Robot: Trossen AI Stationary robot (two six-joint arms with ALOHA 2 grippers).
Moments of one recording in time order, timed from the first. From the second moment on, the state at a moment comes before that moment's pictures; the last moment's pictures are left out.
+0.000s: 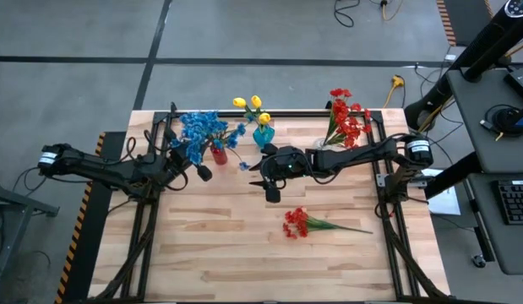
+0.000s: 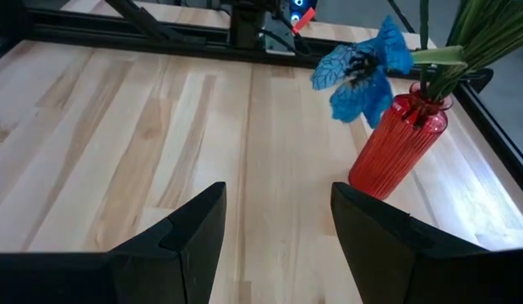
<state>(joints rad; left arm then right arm) -0.14 0.77 0.45 0.38 -0.93 0.26 -0.05 1.74 1.14 0.16 -0.04 -0.13</state>
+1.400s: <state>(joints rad) -0.14 0.77 0.45 0.28 -0.94 0.16 -0.05 1.74 1.14 0.16 -0.04 -0.15</state>
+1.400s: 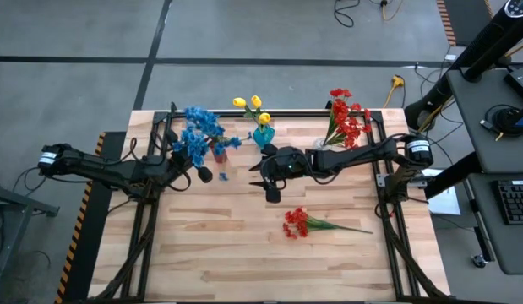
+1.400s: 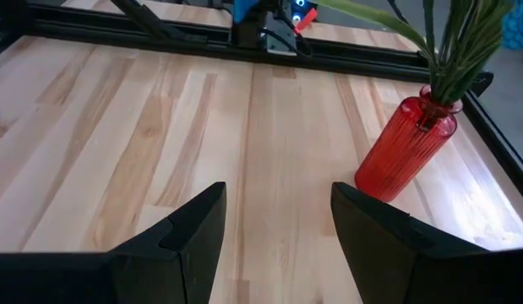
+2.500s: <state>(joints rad) -0.14 0.77 0.55 0.09 -0.93 0.14 0.10 1.82 1.14 0.33 0.38 0.05</state>
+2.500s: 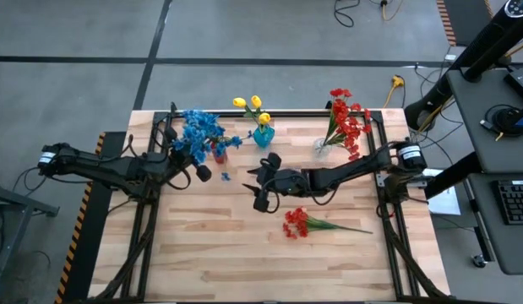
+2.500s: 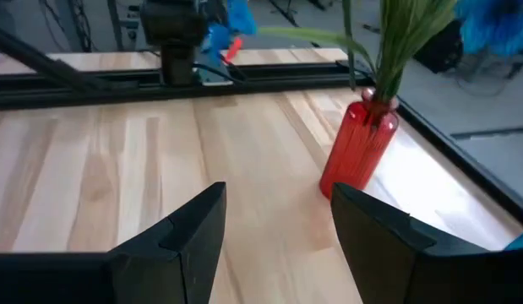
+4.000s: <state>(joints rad) -0.14 0.77 0.55 0.08 -0.93 0.15 0.00 2.26 1.54 0.35 0.50 0.15</state>
